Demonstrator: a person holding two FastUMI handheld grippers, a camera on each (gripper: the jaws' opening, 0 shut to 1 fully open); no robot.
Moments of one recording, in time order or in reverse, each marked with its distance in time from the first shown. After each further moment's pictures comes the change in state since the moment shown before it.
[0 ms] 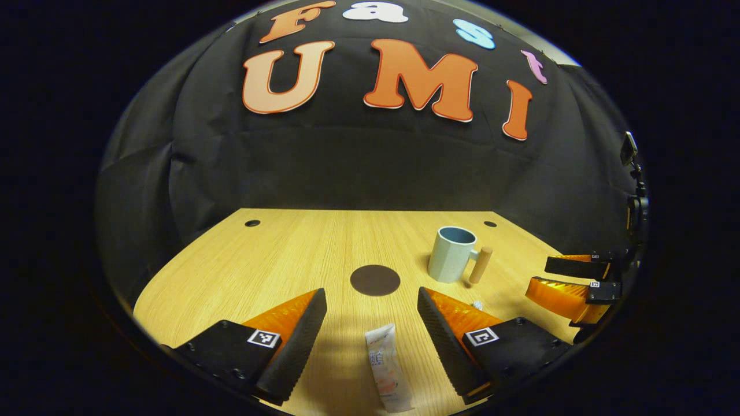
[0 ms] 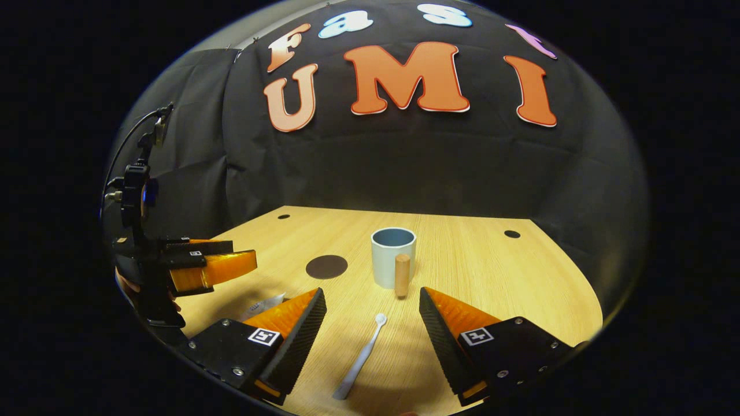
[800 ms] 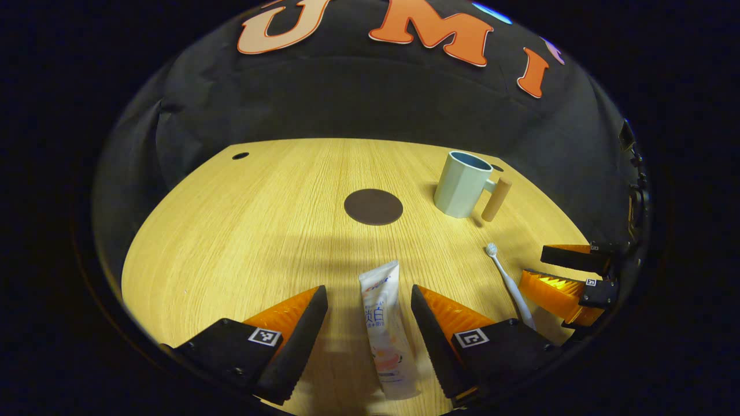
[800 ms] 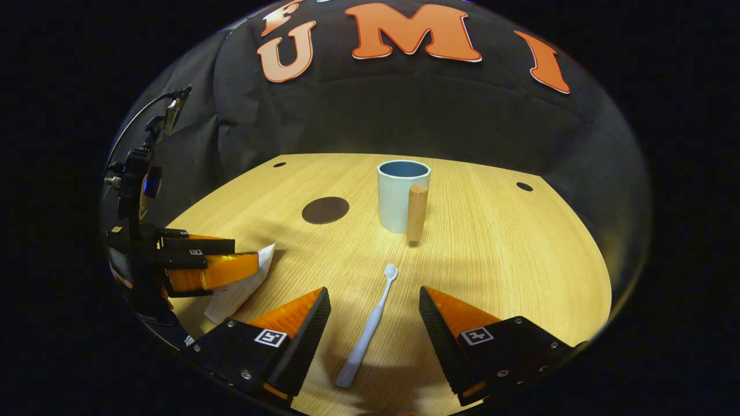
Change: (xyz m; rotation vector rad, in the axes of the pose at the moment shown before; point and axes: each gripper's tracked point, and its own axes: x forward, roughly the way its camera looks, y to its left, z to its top) left arm 0.003 0.002 -0.087 -0.047 0.330 -0.029; right arm 0.013 0.012 -0.072 -0.001 0.279 0.000
